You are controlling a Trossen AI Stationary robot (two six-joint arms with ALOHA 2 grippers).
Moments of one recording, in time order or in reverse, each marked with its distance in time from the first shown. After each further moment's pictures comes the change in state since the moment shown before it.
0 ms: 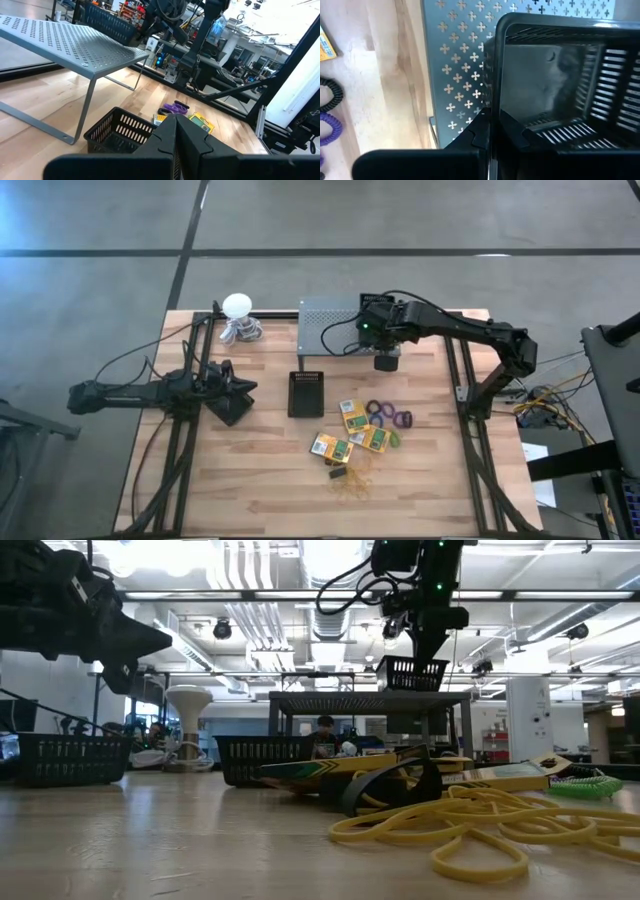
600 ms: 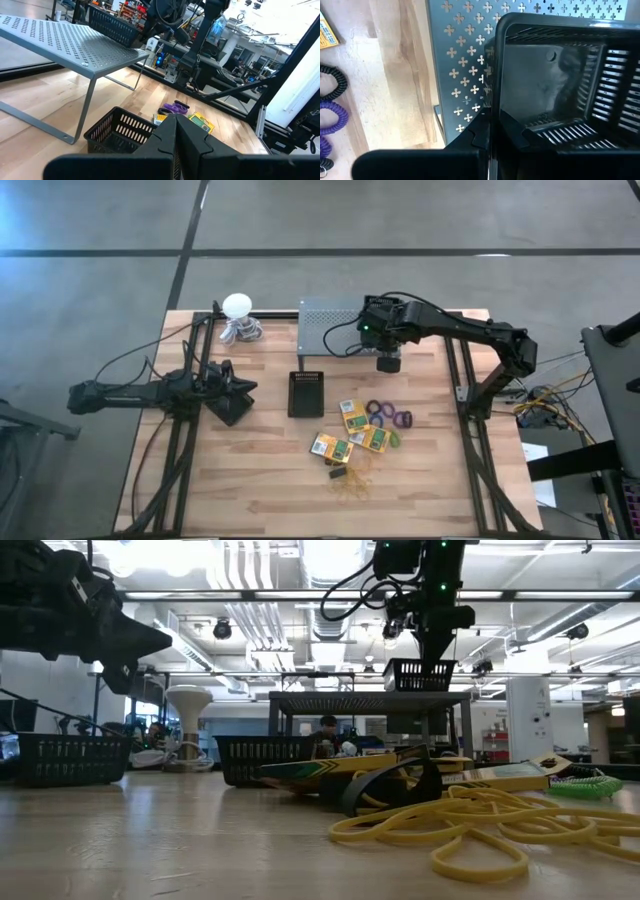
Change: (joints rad) left arm 0.000 0.000 0.000 -0.002 0.000 0.000; right arm 0.001 0.000 0.000 -0.049 0.000 0.022
